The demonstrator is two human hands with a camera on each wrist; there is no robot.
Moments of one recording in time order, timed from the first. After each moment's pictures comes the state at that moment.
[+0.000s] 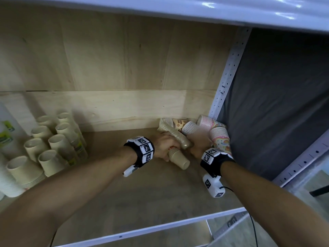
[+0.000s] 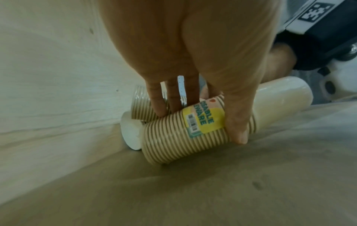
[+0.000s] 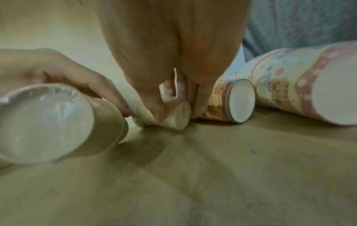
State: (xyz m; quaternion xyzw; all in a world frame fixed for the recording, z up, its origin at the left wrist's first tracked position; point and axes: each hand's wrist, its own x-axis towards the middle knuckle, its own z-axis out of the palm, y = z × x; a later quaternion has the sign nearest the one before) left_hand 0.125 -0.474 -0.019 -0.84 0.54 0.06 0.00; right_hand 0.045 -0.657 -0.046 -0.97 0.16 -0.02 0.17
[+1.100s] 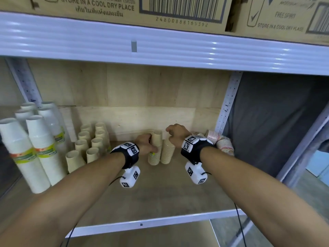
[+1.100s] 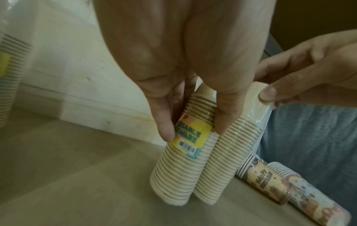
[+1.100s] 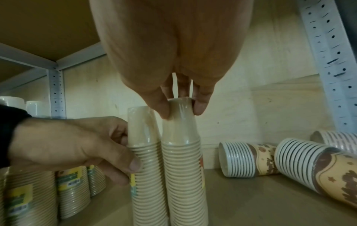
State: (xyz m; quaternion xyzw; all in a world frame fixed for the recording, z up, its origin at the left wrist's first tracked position) left_hand 0.125 -0.355 0.016 -0.91 0.22 0.12 -0.33; right_hand 0.054 -0.521 0.071 -0.99 0.03 -0.03 0.16
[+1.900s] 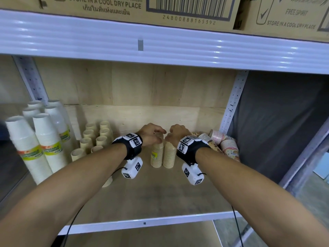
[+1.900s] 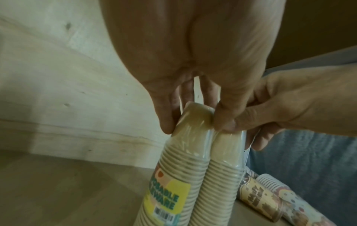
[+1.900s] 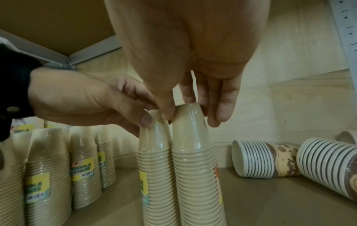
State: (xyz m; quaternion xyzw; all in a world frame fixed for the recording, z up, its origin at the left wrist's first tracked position) left_hand 0.128 -0.354 0.048 -0.89 0.30 0.10 -0.34; right_hand 0.065 -0.498 0.063 -0.98 0.13 -0.05 0.16
